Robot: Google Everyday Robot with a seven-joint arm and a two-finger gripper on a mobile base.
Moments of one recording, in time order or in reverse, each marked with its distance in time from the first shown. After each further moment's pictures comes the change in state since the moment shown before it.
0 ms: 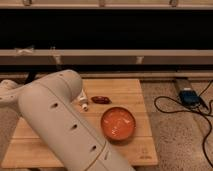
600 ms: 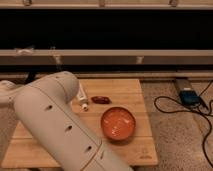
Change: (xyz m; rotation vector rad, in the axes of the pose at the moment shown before) arm -0.010 -0.016 0.003 0.044 0.005 0.038
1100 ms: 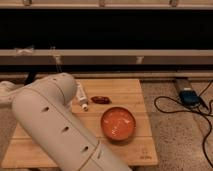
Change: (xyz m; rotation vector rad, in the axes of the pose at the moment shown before) arm -0.003 -0.005 0.008 0.000 0.017 0.023
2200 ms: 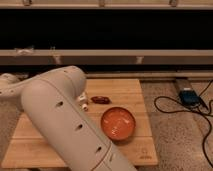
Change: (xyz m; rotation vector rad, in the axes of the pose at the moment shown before) arm 0.032 0.011 -0.047 -0.035 -0.062 0.103
